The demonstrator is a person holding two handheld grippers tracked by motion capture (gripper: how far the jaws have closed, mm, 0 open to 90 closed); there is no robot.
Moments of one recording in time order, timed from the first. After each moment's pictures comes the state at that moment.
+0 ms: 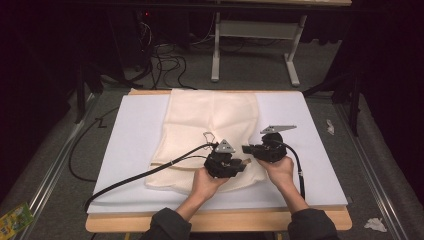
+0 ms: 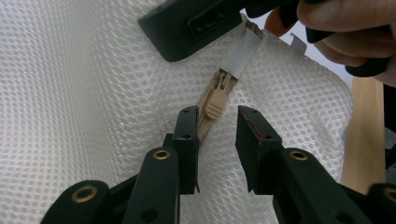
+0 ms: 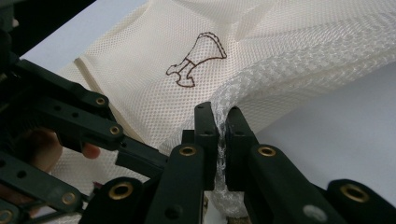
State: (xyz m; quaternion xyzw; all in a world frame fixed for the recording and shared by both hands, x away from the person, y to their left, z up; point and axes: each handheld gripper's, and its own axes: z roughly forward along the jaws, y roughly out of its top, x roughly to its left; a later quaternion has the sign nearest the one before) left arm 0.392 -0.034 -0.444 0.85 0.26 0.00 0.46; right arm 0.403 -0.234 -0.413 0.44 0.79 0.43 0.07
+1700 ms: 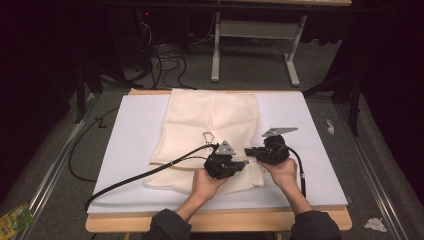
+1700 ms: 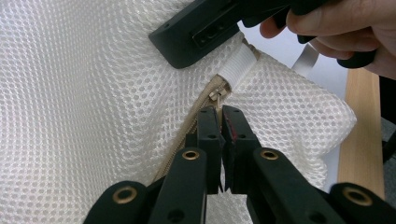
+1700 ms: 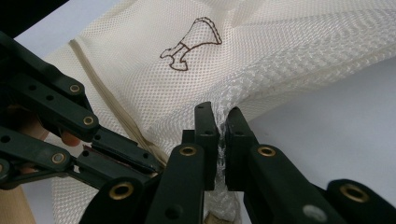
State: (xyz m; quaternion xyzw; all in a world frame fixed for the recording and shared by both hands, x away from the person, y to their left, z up) left arm 0.388 -0.028 -0.439 0.85 0.24 0.01 0.46; right arm 0.398 -0.241 -0.416 0.43 0.80 0.41 0.08
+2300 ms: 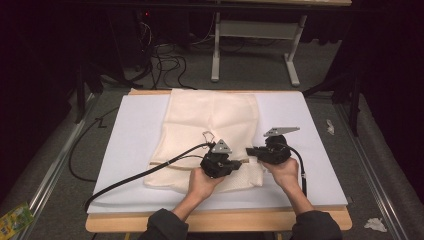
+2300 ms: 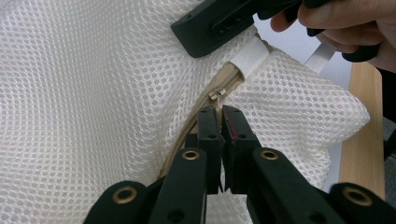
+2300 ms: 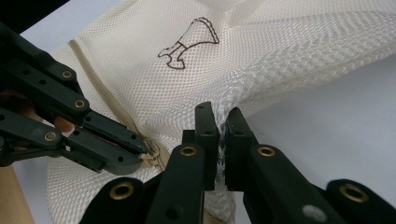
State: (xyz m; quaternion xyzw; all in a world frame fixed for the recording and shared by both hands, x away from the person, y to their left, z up) left arm 0.390 -0.020 -0.436 0.85 0.25 0.01 0.46; right arm 0.398 -0.245 -0.415 0.42 0.80 0.42 0.08
